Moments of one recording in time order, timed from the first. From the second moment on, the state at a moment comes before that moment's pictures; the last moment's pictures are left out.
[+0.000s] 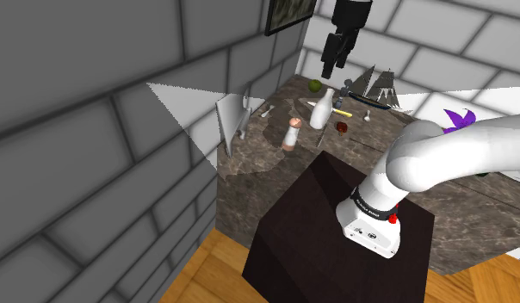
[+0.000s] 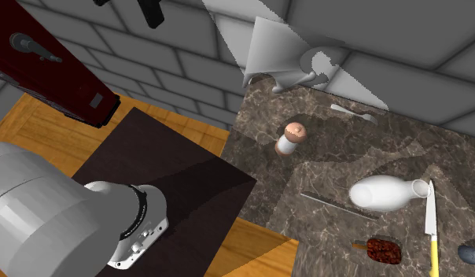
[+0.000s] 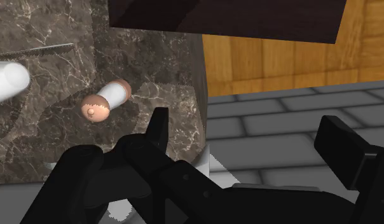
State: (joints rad) arm -0.01 -0.80 0.06 -2.34 -0.02 1.46 0.00
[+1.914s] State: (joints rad) arm -0.17 -0.17 -0.26 -2.54 -0.17 2.40 -0.22
